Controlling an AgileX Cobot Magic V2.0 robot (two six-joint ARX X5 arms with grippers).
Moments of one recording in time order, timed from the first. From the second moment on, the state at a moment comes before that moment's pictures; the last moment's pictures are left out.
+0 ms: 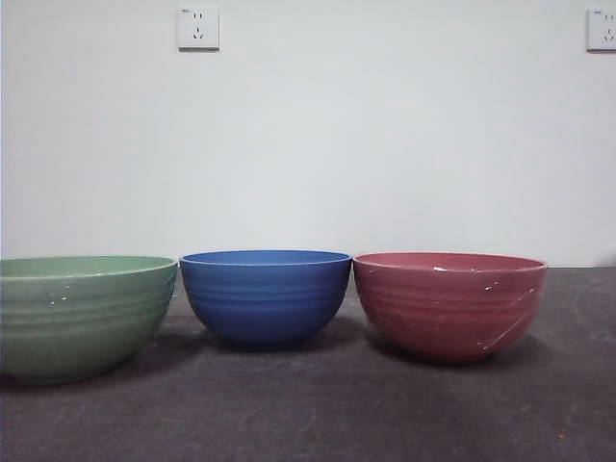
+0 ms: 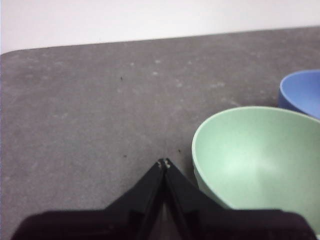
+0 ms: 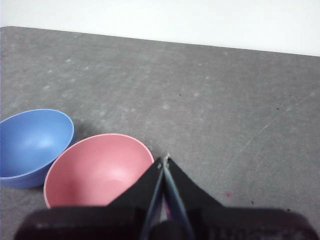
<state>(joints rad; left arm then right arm) -0.02 0.00 0.04 -0.24 0.10 0.04 0.35 0.47 0.63 -0.49 0.08 0.00</state>
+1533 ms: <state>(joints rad) -0.02 0.00 0.04 -0.24 0.10 0.03 0.11 0.05 0.12 -0.23 -0.15 -0.08</state>
